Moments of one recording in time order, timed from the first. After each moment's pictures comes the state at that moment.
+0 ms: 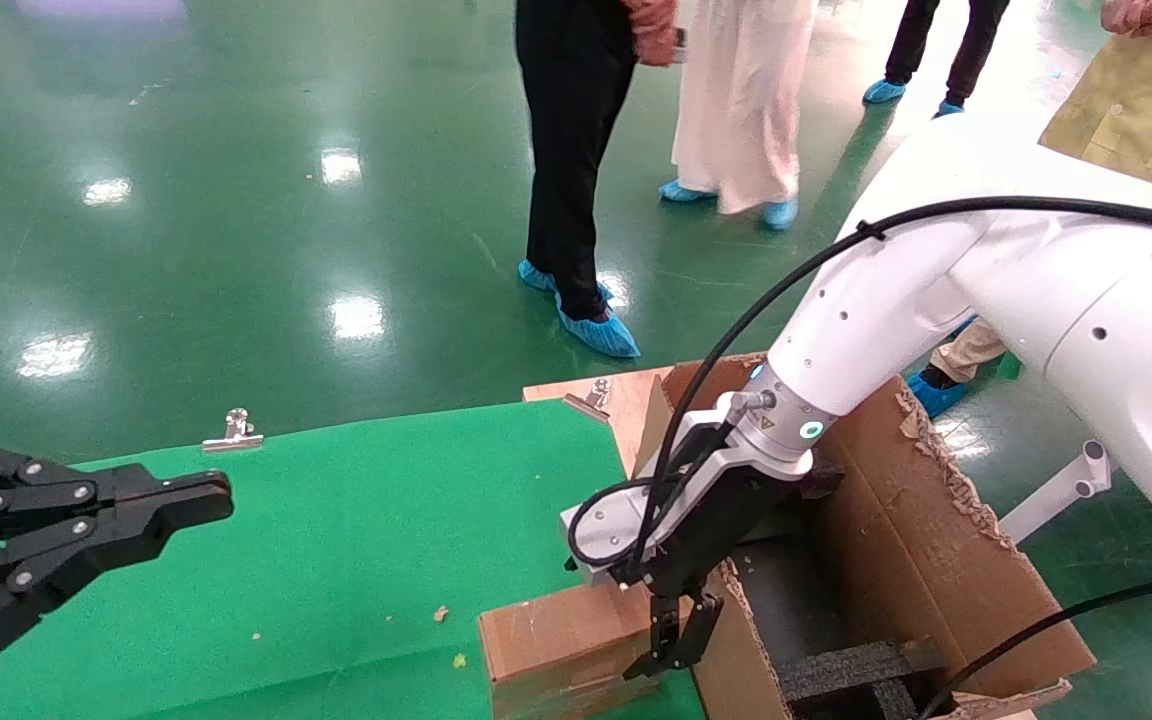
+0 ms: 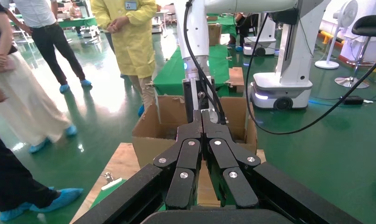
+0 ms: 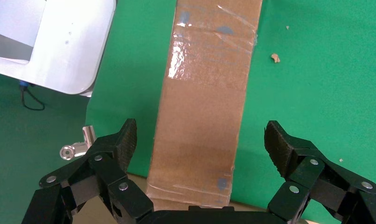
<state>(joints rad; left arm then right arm) -1.08 0.60 0.32 -1.27 0.70 1.48 -0.17 1.82 -1.05 -1.37 0.69 -1.32 -1.57 -0.12</state>
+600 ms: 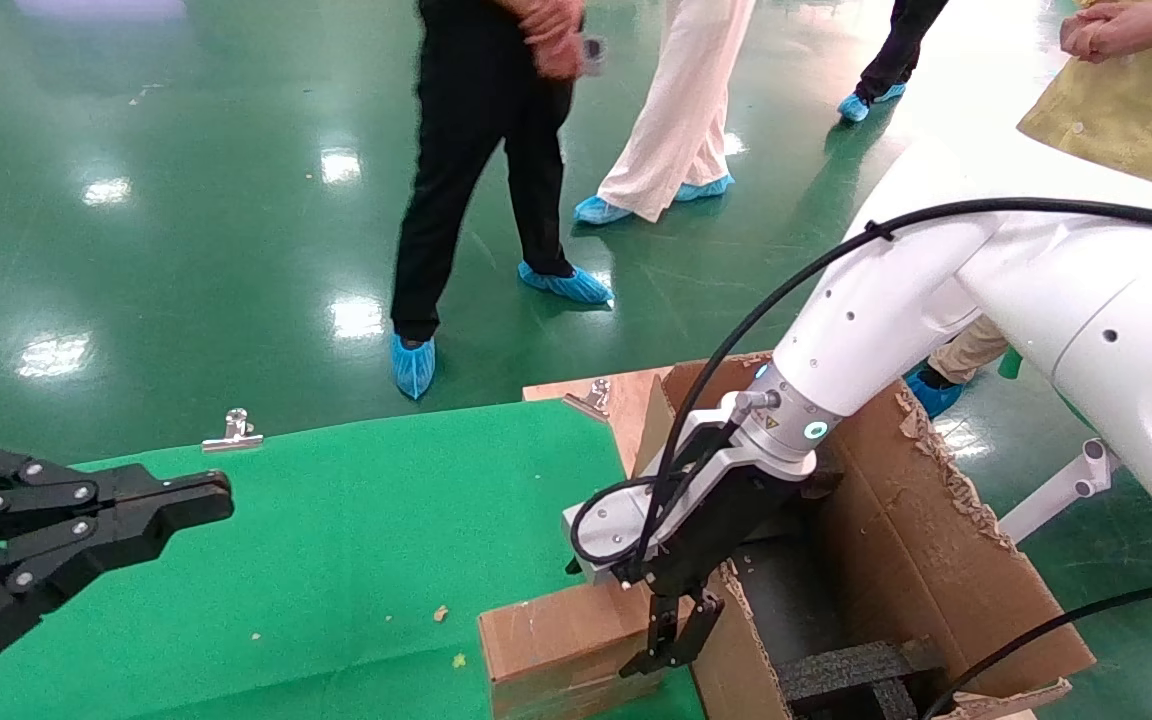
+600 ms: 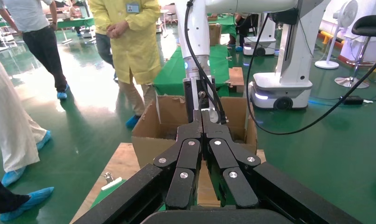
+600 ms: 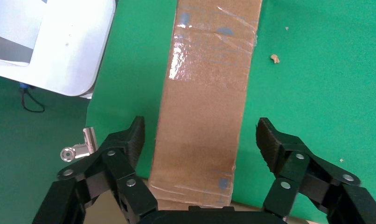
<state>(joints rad) -1.08 0.60 0.32 -1.27 0.70 1.48 -0.17 1.82 -1.04 -1.36 0.70 -1.33 -1.57 -0.12</state>
